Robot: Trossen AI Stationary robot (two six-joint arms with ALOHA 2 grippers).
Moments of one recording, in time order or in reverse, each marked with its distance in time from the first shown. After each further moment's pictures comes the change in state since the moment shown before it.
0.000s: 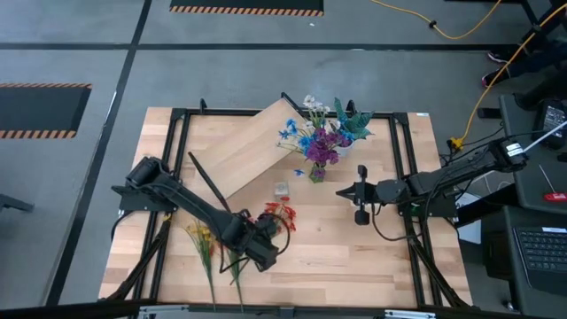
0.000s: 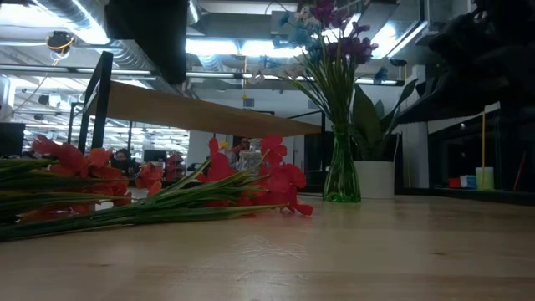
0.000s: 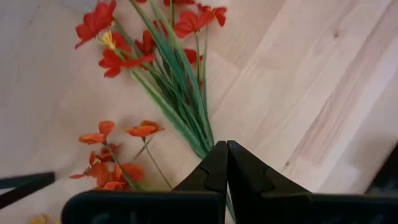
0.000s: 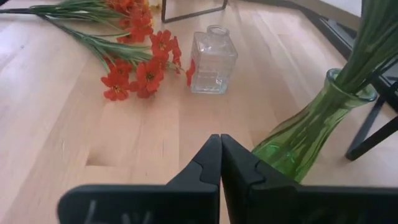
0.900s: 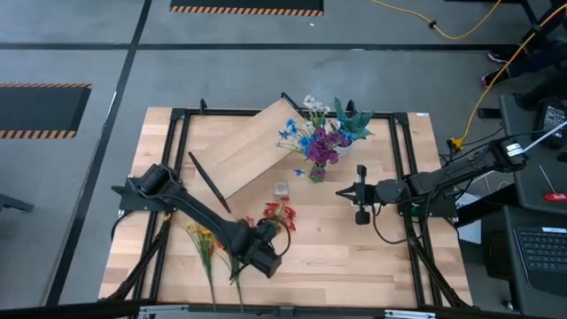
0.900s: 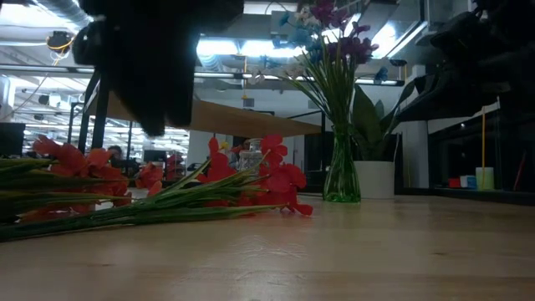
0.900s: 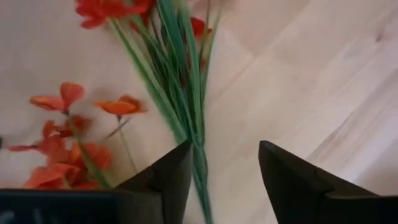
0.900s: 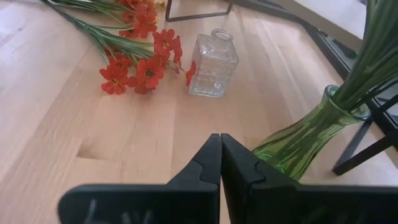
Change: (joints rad) left arm -0.028 0.103 -0.004 0.046 0.003 -0.231; right arm -0.002 -0.001 0.000 0.013 -0.002 -0.113
